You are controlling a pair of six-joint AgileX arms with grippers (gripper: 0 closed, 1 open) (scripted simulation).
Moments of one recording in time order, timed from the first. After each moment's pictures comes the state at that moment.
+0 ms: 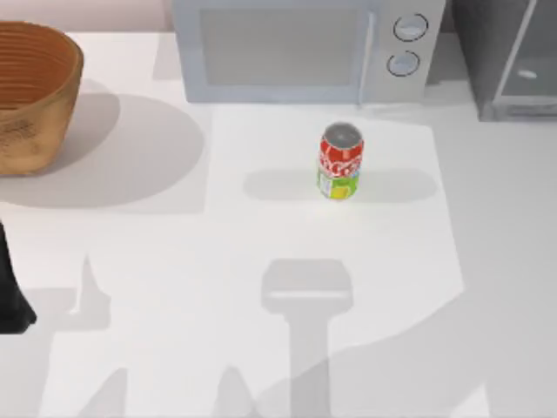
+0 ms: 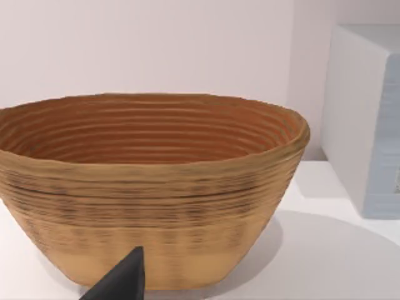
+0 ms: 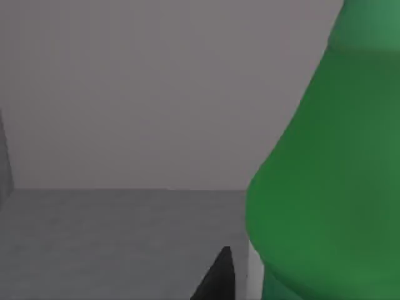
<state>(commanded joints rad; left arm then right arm) 0.00 0.00 0.00 0.00 0.00 0.00 -0.26 2.26 1.20 1.06 -0.21 0.00</state>
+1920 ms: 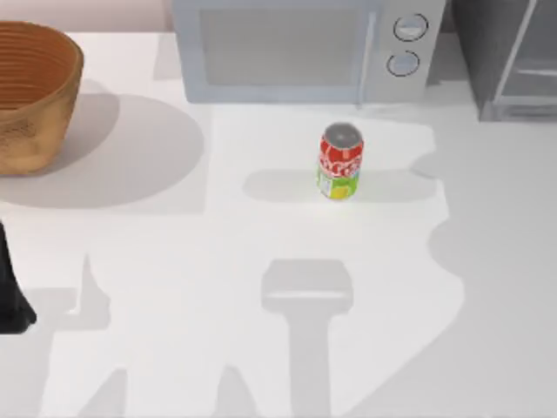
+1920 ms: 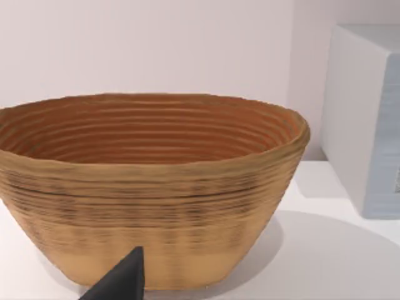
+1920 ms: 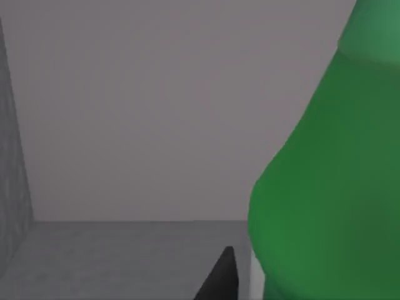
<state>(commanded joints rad) 0.00 0.00 0.00 0.00 0.00 0.00 -0.30 2.02 1.06 0.96 -0.24 0.01</state>
